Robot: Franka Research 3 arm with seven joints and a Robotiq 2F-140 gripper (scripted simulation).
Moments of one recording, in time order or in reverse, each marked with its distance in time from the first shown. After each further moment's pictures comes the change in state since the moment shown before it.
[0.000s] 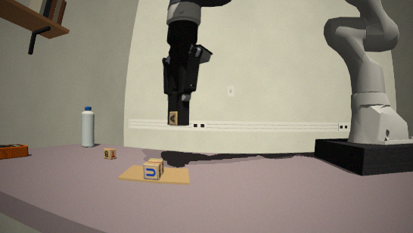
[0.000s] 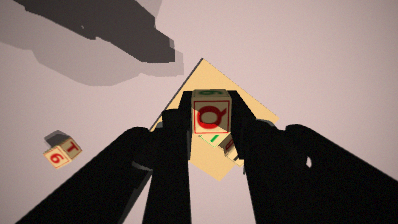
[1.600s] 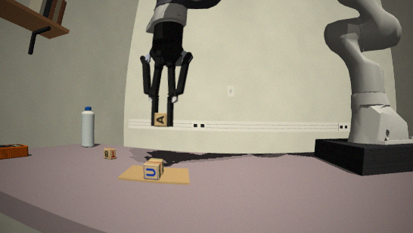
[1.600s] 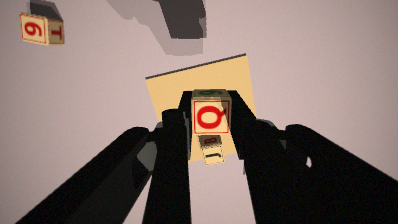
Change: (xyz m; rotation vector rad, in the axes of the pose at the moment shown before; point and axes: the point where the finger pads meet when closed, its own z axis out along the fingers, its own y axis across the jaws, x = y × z) arm -0.029 -0.022 0.004 -0.003 -0.007 -0.694
